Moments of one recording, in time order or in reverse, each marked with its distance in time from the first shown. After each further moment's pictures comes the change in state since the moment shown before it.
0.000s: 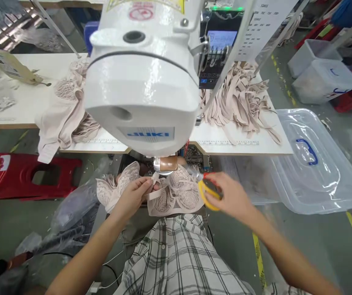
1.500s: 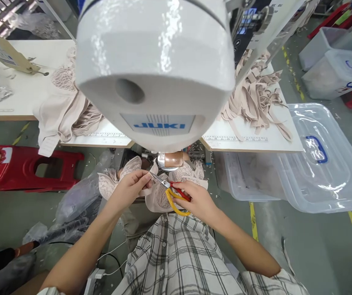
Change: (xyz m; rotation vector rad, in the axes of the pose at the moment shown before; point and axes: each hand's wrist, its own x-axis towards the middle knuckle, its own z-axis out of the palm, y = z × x) left_hand -0.002 0.014 -0.020 0.403 0.068 0.121; right_hand 0.019 -0.075 0.065 0.485 -0.053 -0.024
